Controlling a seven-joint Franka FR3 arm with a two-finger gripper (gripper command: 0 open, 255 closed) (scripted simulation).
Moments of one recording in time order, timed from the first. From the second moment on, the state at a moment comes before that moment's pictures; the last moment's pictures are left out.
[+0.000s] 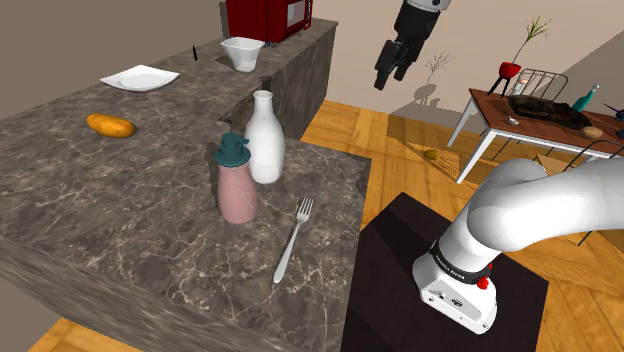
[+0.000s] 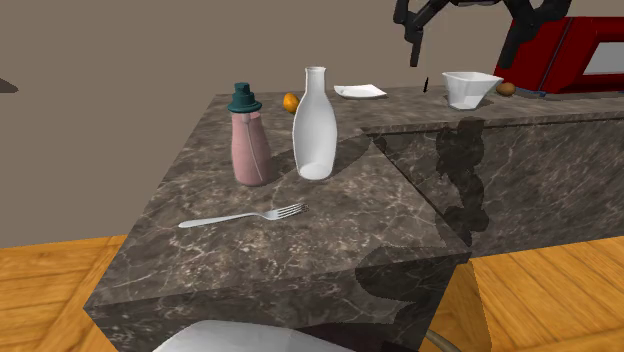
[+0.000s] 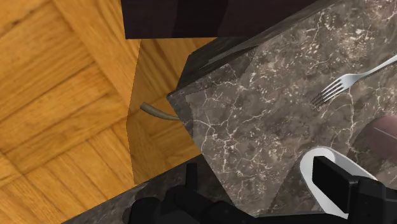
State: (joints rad) arm 0.01 -0.79 -0.05 -2.36 -0.05 1.71 -0.05
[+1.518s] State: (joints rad) arm -0.07 -0.76 0.58 -2.68 0.35 2.04 1.02
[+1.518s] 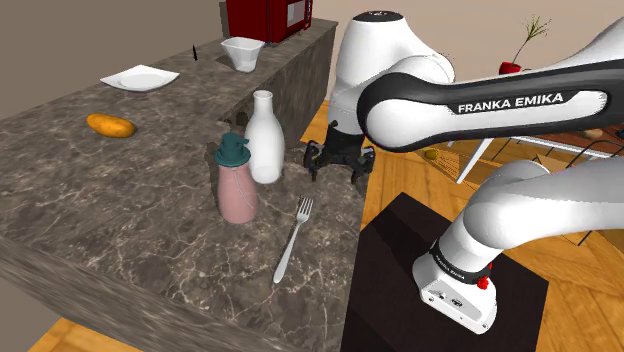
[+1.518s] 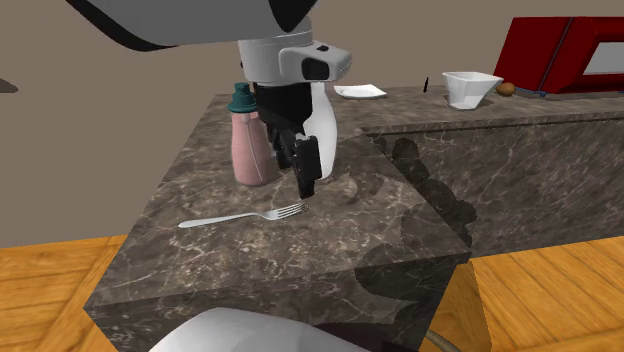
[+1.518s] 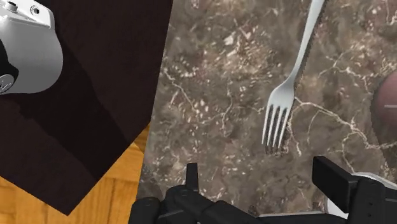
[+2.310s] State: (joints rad) arm -0.26 -0.44 0.93 -2.62 0.38 2.32 1.45
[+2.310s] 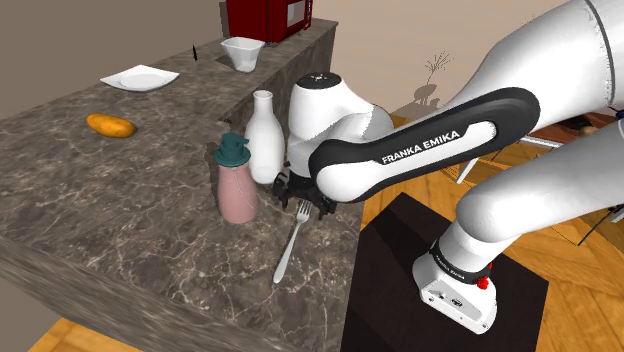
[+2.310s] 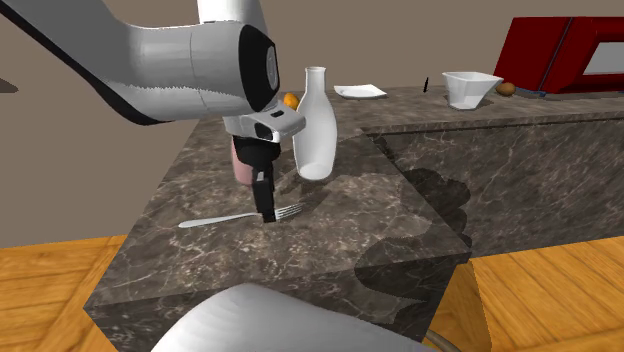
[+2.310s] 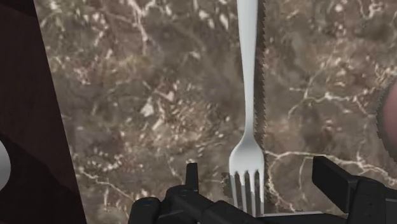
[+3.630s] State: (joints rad) arm -0.25 -0.45 0.92 -2.62 0.39 2.30 1.45
